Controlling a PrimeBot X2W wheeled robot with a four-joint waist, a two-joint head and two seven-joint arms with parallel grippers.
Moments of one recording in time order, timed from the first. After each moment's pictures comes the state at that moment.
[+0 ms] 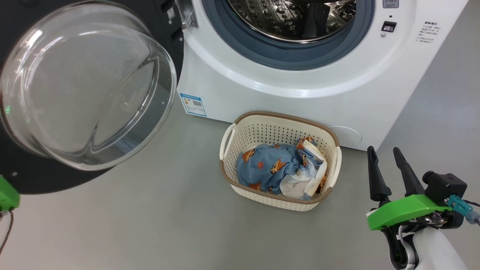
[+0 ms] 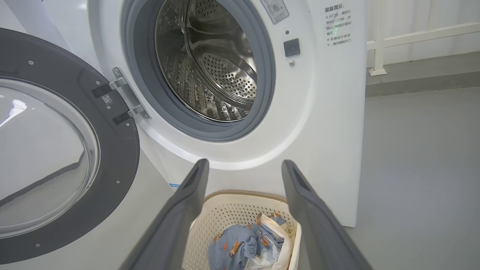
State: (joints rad) left arm -0.81 0.51 -0.22 1.22 -0.54 -0.13 -0.25; right arm -0.24 -0.06 0.00 0.42 0.36 0.12 -0.25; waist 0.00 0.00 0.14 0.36
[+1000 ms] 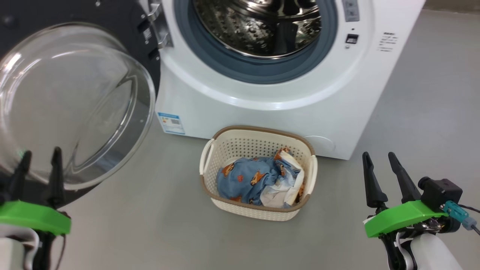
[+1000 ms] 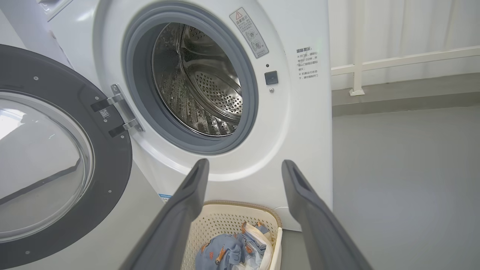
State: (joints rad) left arm -0.43 0.39 -0.10 0.65 -0.56 -0.13 -0.26; right arm -0.21 -0.07 0.03 0.39 0.36 0.12 -0.25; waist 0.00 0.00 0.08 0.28
